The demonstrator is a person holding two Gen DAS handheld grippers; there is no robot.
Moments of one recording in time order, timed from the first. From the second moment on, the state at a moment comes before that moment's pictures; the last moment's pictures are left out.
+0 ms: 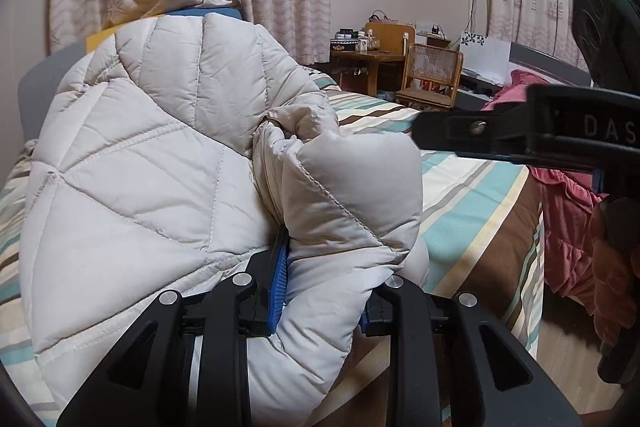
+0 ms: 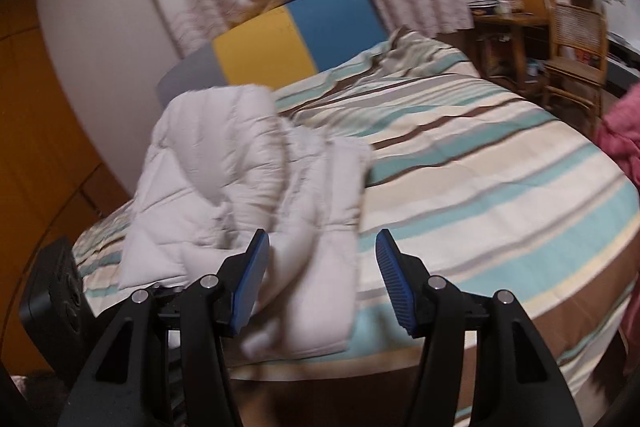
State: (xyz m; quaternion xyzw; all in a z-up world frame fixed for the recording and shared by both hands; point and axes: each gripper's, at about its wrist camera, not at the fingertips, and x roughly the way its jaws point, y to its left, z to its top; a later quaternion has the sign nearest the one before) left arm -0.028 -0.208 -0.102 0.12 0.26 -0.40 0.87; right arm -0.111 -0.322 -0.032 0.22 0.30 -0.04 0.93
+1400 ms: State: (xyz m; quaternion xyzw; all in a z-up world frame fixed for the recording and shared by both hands) left arm 0.107 -0.039 -0.067 -0.22 0.35 -0.24 0.88; right arm -0.083 -0.322 -0.010 0.18 0.30 -0.08 0.93
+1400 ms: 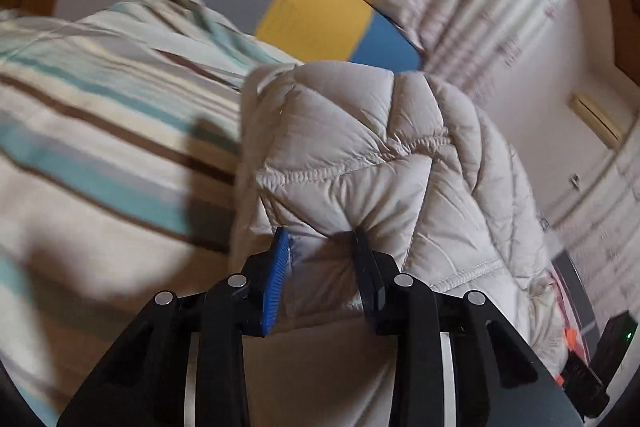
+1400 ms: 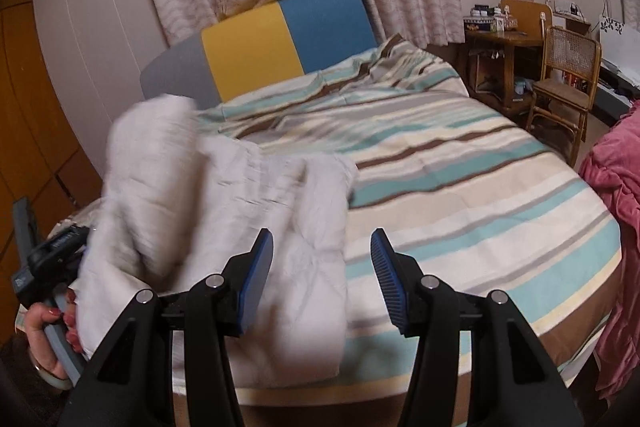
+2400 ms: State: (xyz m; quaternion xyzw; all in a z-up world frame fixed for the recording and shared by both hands) left arm 0.148 -0.180 -0.063 -0.01 0.38 -0.24 0.90; right arm 0.081 -0.354 -0.055 0.15 0.34 -0.07 0.92
